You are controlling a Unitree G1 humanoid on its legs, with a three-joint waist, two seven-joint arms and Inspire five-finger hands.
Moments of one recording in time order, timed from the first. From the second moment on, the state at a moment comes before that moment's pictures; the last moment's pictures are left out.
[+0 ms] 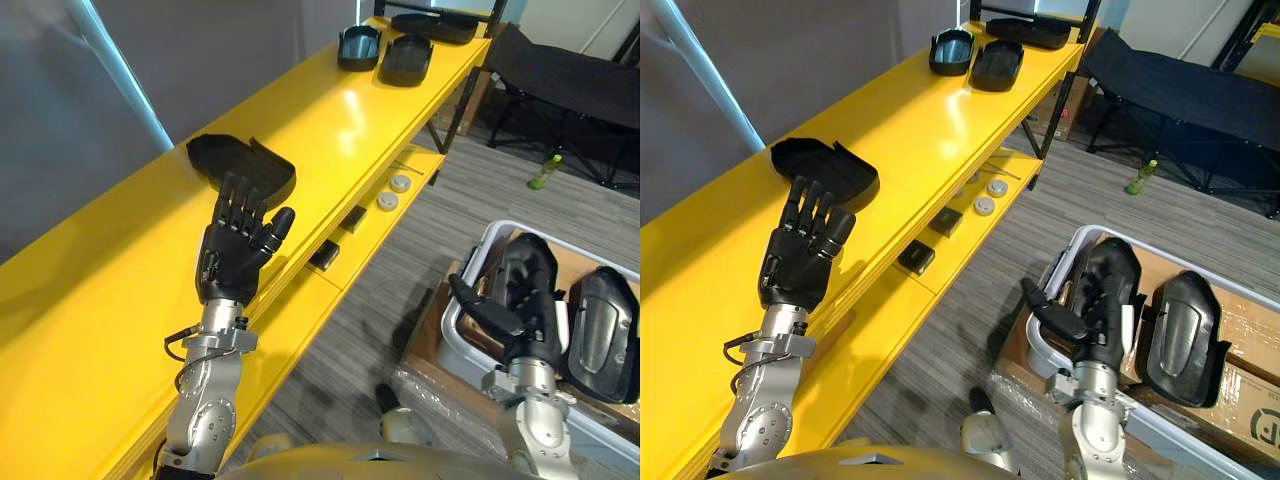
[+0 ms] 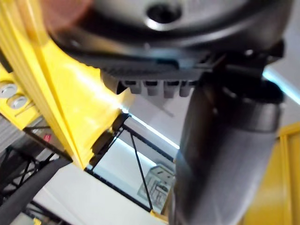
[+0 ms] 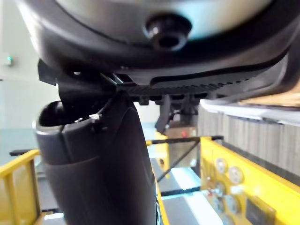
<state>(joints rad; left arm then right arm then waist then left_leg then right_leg) 0.25 0.16 -0.20 -0.37 -0.74 -0.22 0.02 0.49 -0.11 -0.06 -0.21 0.25 -0.18 -0.22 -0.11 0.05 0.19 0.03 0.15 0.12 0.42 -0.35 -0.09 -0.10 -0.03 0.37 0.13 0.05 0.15</state>
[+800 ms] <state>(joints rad) 0.28 0.09 -0.28 -0.31 -0.79 -0.08 -0.06 0.37 -0.21 0.10 -0.02 0.21 -0.21 -0.22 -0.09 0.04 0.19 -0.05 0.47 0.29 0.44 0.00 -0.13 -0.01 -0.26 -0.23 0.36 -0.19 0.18</state>
